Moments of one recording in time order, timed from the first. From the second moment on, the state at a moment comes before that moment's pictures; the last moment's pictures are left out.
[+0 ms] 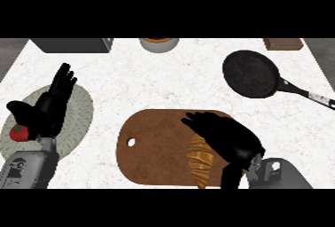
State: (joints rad) left arm -0.23 0.27 0.02 -1.46 0.10 0.13 0.07; right arm -0.33 -0.28 0.50 -1.80 0.61 0.67 0.44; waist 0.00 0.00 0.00
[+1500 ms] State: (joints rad) left arm -0.23 0.21 0.08 -1.49 0.02 0.08 0.10; right arm -0.32 -0.16 0.55 -1.51 0.93 0.68 0.18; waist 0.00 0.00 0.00
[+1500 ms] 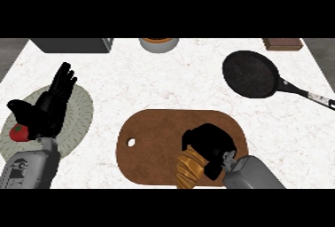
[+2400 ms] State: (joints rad) left arm -0.25 0.19 0.09 -1.47 0.01 0.06 0.09; right arm -0.34 -0.03 0.51 -1.45 1.00 0.37 0.50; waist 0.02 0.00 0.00
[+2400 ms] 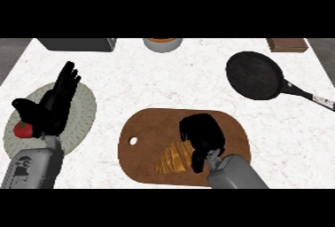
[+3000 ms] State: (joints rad) left arm -0.24 0.18 0.09 -1.47 0.00 0.06 0.09; right arm -0.62 0.00 0.59 -1.46 1.09 -0.05 0.93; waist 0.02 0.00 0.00
